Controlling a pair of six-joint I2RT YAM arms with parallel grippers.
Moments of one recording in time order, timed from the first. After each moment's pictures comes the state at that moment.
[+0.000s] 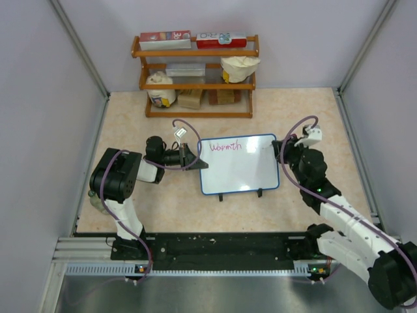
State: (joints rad) left arm -0.21 1.86 0.63 1.03 1.19 -0.81; right arm 0.41 0.85 0.46 0.29 0.18 0.45
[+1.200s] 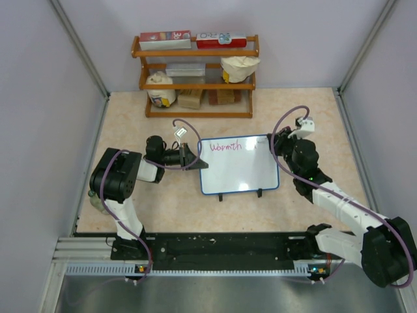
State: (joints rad) left arm -0.21 1.86 0.63 1.02 1.20 -0.79; right arm 0.41 1.06 0.54 0.41 0.17 0.44
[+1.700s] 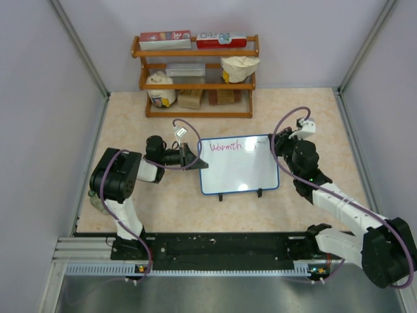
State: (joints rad) left arm -0.21 1.86 0.63 1.02 1.20 -0.79; right arm 0.41 1.06 0.53 0.42 0.19 0.45
